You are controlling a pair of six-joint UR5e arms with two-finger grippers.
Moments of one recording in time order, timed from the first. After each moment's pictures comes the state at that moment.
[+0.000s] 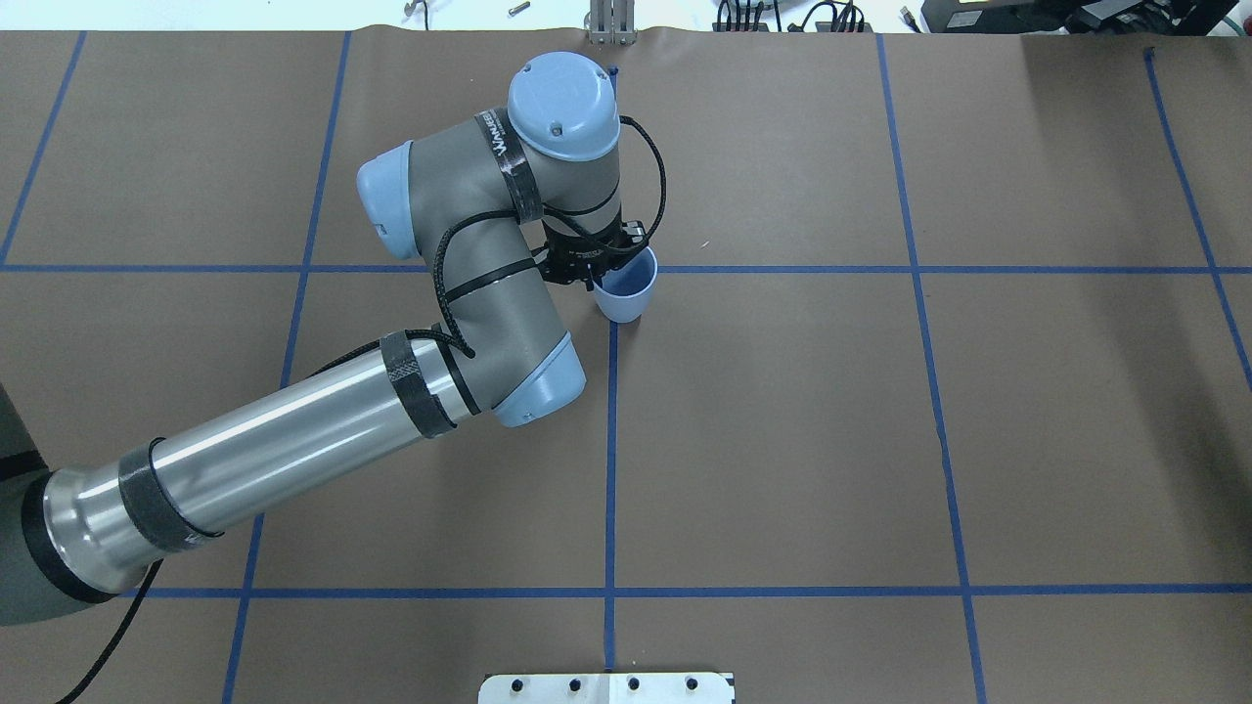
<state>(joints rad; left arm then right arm) -0.63 -2.56 -1.28 -1.64 -1.95 -1.42 1.45 -1.57 1.59 -1.39 2.34 -0.10</state>
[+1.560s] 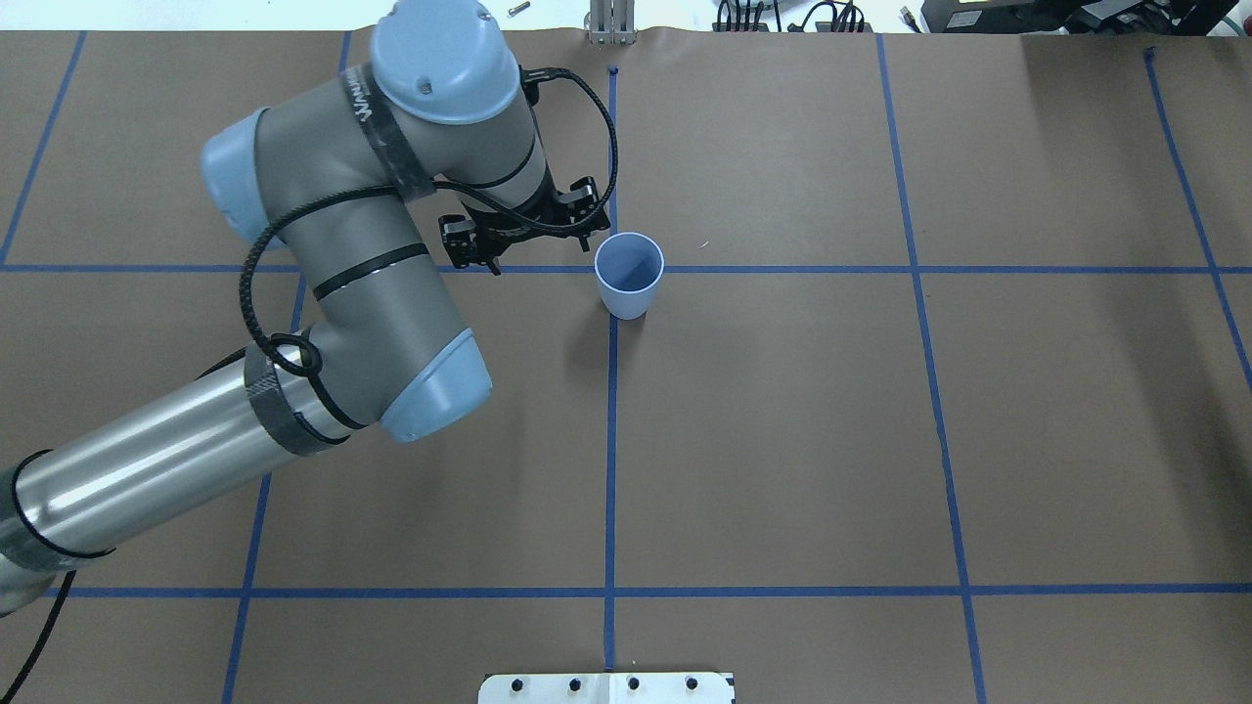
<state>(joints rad) -0.70 -2.39 -1.65 -1.49 -1.96 -1.35 1.51 -1.58 1.58 -1.37 2.32 -0.10</state>
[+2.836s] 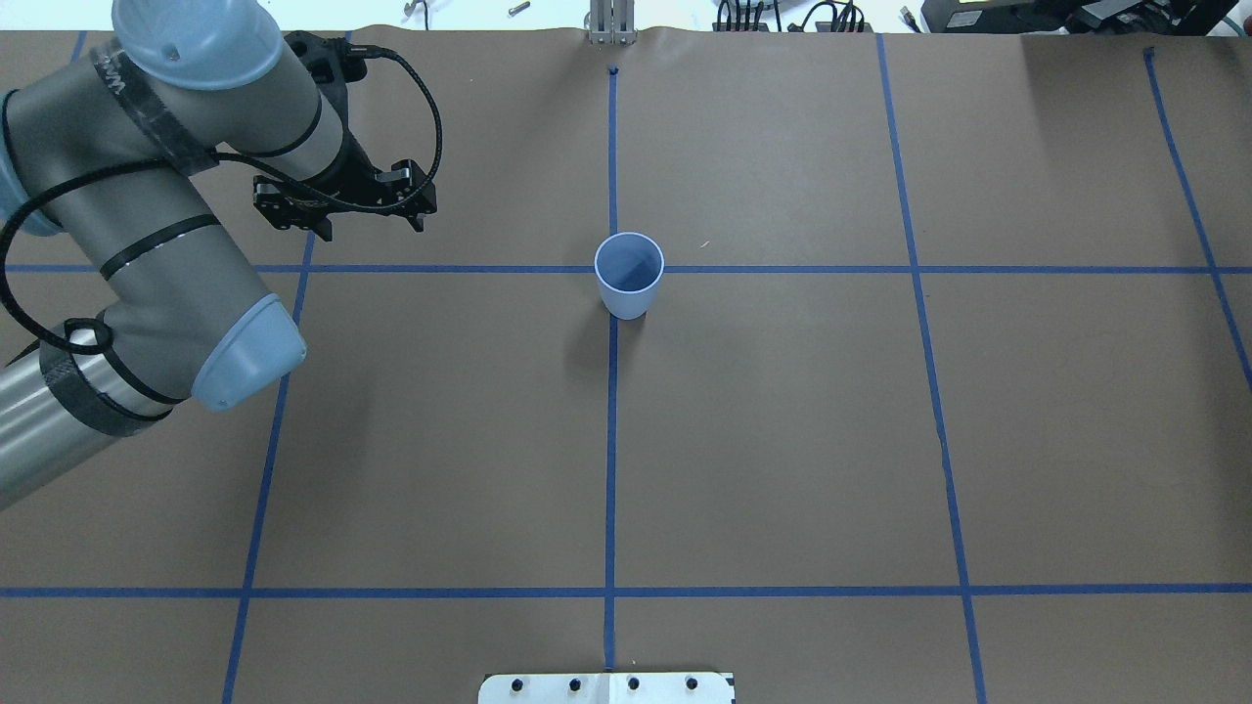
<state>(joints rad) -0.82 -2.17 -1.78 -1.48 -2.00 -1.09 1.72 -1.46 1.32 -1.47 2.30 -0.19</state>
